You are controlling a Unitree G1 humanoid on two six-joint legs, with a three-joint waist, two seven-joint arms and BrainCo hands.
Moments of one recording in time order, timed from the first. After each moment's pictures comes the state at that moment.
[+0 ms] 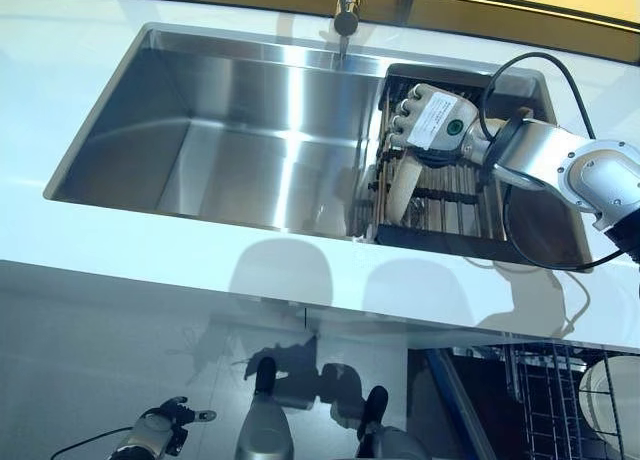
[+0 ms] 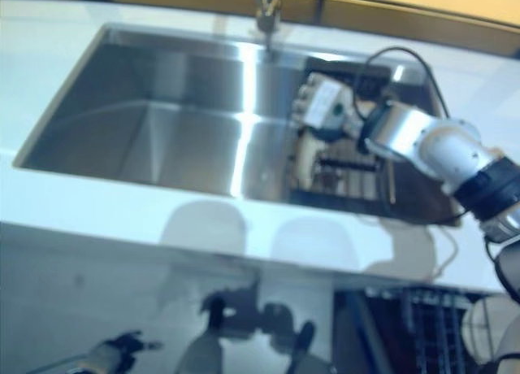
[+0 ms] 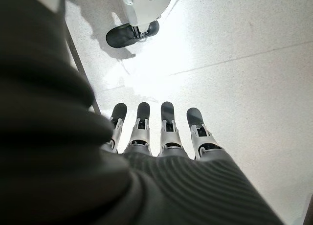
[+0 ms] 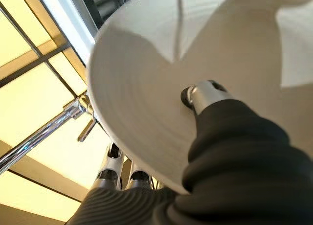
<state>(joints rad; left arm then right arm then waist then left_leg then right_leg) -0.08 0.46 -0.25 1.09 0.00 0.17 -0.03 -1.23 -1.09 0.91 0.19 -1.05 -0.33 -0.06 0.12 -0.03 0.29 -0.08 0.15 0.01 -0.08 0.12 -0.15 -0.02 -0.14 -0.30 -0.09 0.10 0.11</state>
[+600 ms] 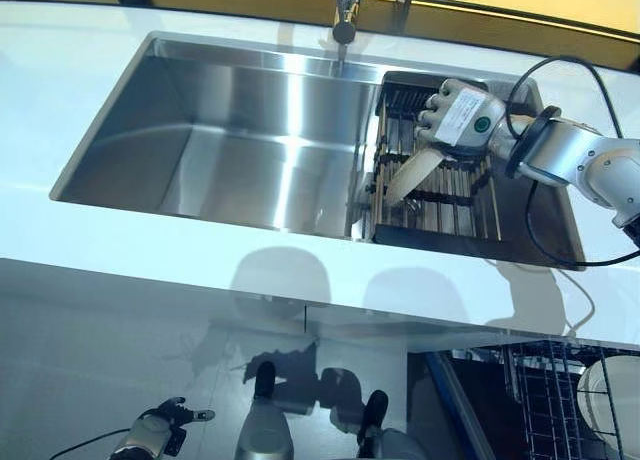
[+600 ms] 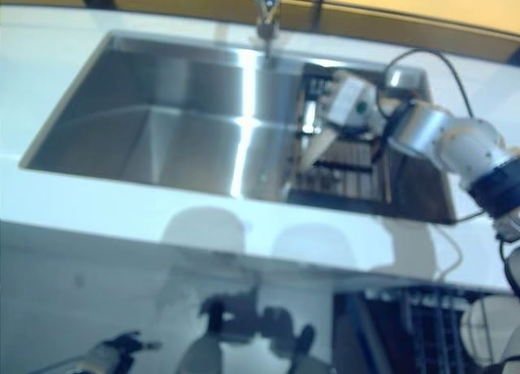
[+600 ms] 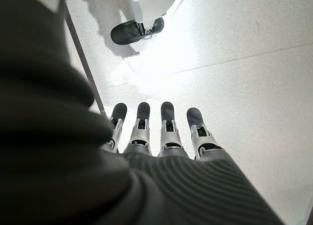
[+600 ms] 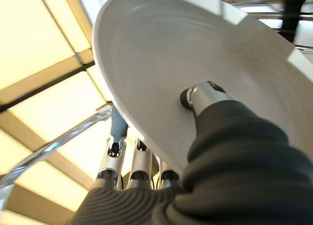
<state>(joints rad) -0.08 0.46 -0.23 1.08 0.00 0.17 -0.03 -1.23 -1.16 0.91 0.33 -1.15 -0.28 -0.23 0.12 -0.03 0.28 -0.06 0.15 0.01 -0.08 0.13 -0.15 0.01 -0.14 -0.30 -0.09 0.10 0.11</state>
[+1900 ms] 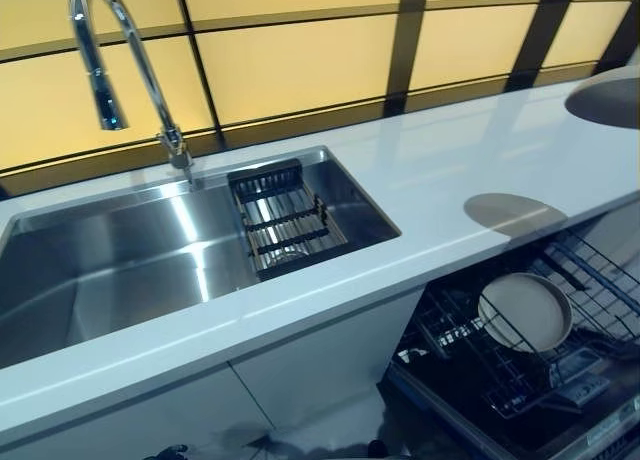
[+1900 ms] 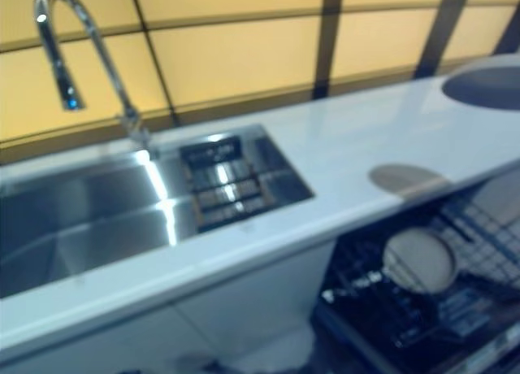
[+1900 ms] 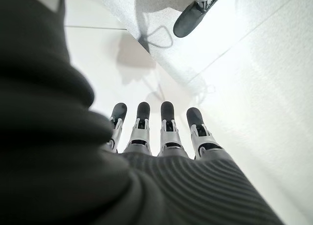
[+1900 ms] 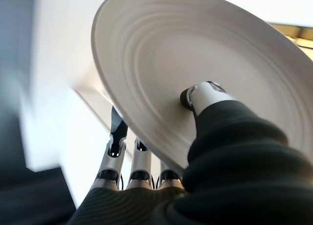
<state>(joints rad) 0.07 0.43 -0.24 1.10 0.07 0.09 -0.06 -0.75 -1.50 0.37 0.57 -0.46 0.03 -0.08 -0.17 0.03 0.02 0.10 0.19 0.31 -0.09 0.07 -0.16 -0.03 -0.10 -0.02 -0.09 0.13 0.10</state>
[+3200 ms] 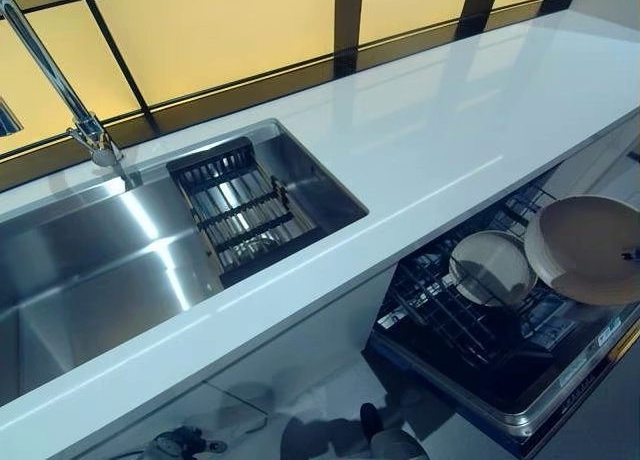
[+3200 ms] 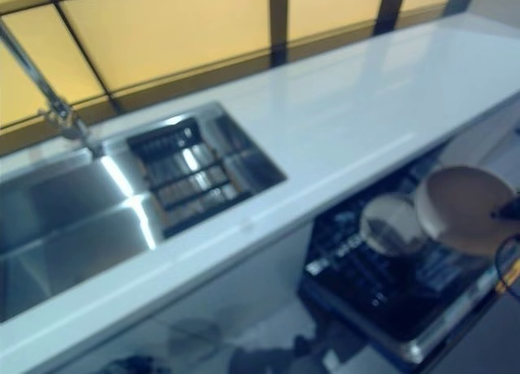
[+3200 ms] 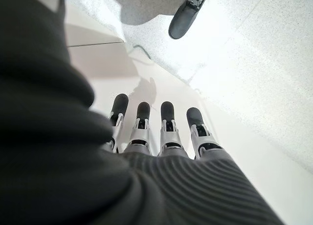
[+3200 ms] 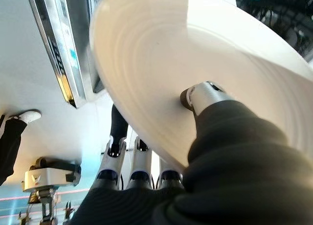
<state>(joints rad) -0.04 0.40 -0.26 1.09 0.10 0.20 -0.06 -0.37 -1.19 0.09 0.59 -0.13 0.34 0.38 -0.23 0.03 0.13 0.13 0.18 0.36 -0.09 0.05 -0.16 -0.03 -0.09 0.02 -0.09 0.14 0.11</state>
